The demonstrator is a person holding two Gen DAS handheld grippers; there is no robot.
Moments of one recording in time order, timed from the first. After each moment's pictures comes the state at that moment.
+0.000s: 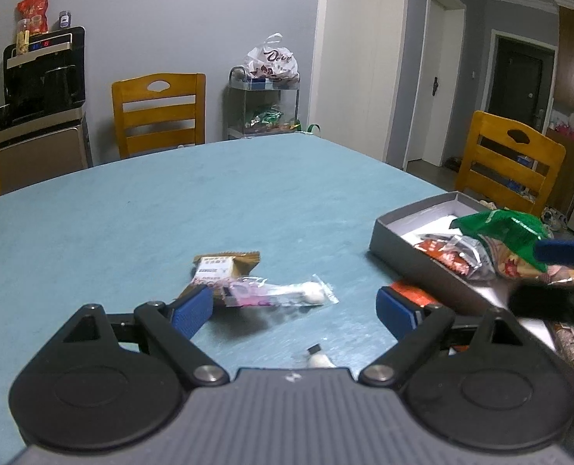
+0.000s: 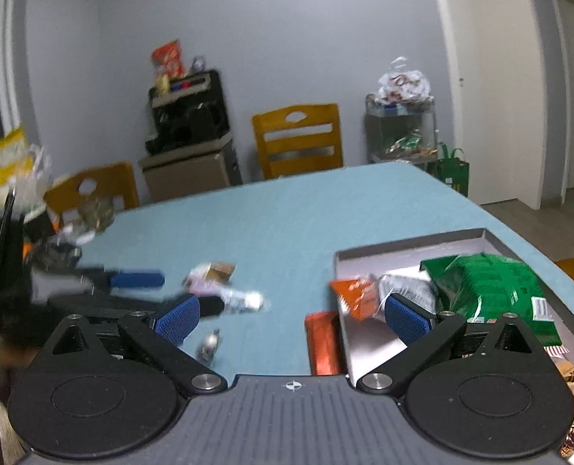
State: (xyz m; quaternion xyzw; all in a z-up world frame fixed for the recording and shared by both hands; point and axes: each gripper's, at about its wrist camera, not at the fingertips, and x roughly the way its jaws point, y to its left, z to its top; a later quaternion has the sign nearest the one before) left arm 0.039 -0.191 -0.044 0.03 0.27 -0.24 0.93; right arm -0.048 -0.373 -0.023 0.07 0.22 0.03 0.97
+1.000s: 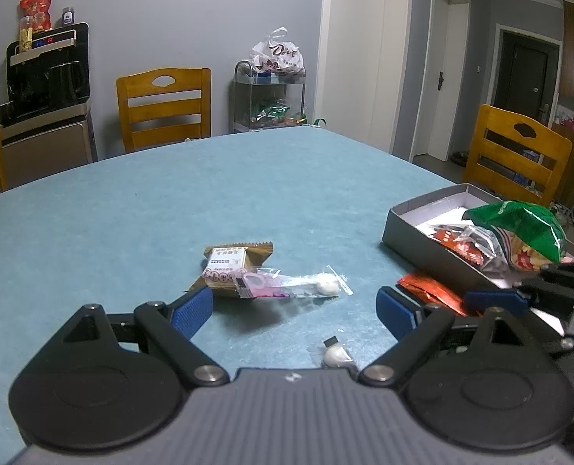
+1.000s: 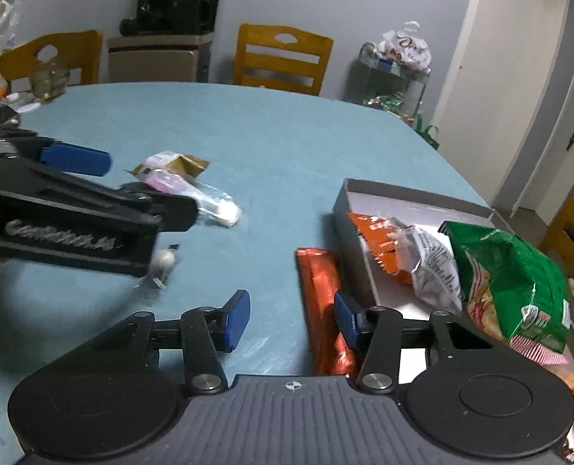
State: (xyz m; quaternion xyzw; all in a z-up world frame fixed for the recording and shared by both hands) left arm 0.043 -0.192 -0.056 0.04 0.28 -0.23 0.93; right arm 0.015 -0.309 -0.074 -0.08 0.33 -0.07 0.94
